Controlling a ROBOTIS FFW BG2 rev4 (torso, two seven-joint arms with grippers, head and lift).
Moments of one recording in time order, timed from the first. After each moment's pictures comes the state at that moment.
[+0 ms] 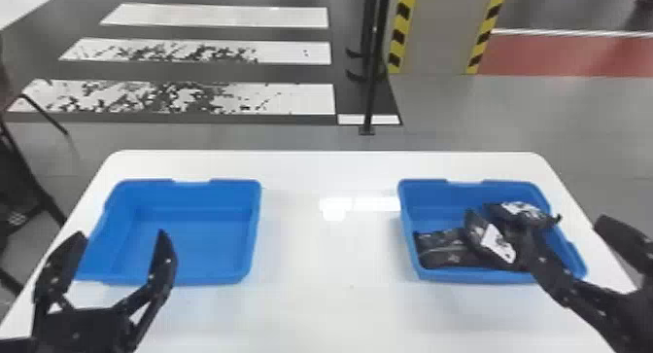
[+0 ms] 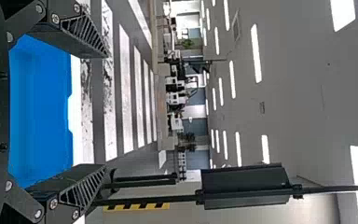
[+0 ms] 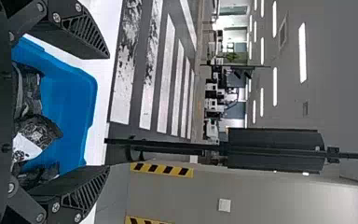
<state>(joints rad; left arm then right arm) 0.73 0.00 0.09 -2.15 -0.03 -0.23 0.03 0.77 -0.12 -0.32 -2.41 -0.24 0.20 0.33</state>
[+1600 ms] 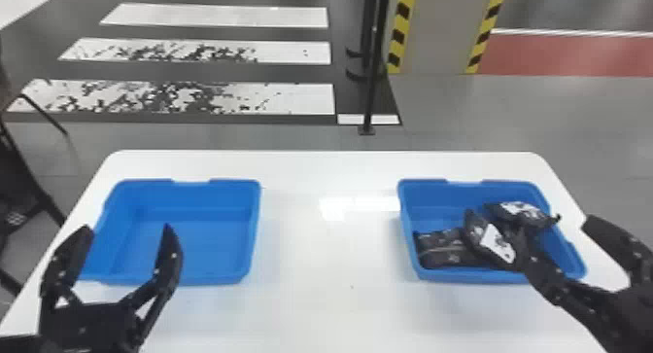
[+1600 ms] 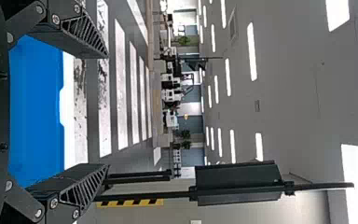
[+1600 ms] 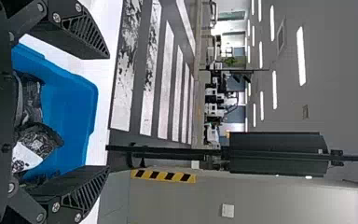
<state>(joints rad) 0.72 0.00 0.07 -2.15 -0.03 -0.24 0.03 0.75 -0.13 -0.31 -2.39 -0.26 0.20 0.34</state>
